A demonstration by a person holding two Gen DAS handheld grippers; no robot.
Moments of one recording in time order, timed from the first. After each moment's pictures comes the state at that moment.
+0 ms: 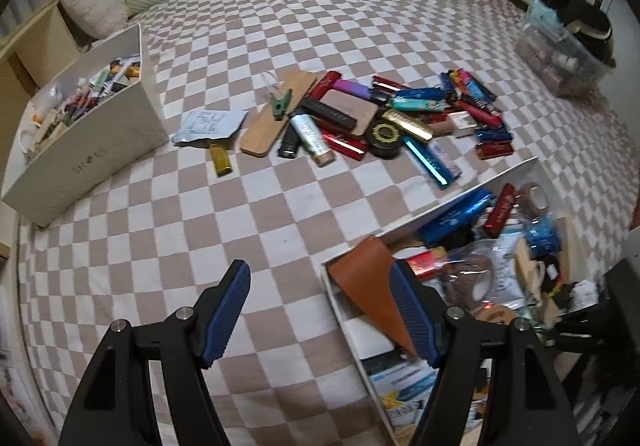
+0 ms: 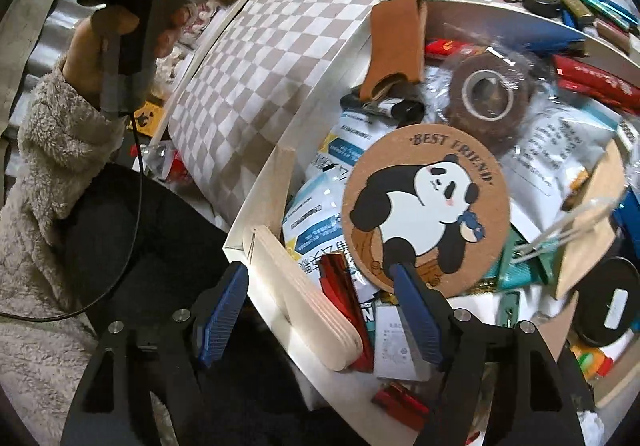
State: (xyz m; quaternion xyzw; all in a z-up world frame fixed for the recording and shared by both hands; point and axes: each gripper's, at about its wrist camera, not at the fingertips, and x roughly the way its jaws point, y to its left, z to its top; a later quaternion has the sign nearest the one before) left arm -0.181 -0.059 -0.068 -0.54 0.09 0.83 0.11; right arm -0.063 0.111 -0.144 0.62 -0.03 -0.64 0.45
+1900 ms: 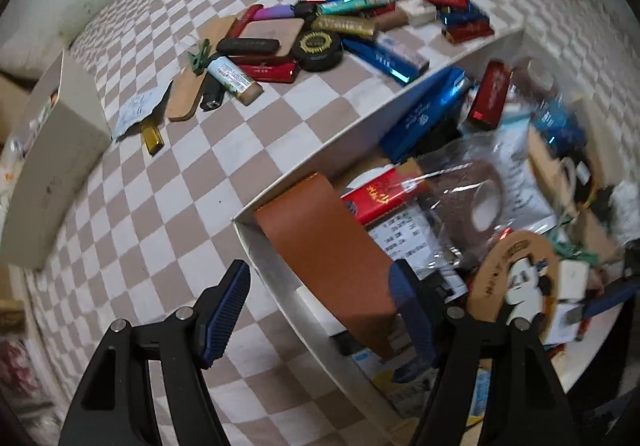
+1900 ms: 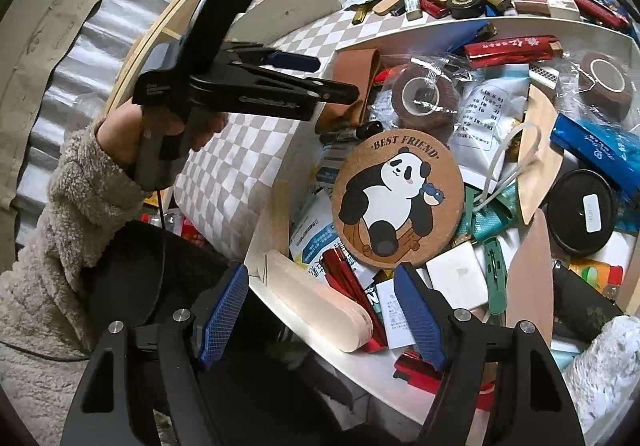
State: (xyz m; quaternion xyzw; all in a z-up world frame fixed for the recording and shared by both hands) left arm -0.160 -0.005 -0.122 -0.59 0.20 0.77 0.16; right arm -0.047 0.165 -0.124 0.57 -0.15 -0.70 0.40
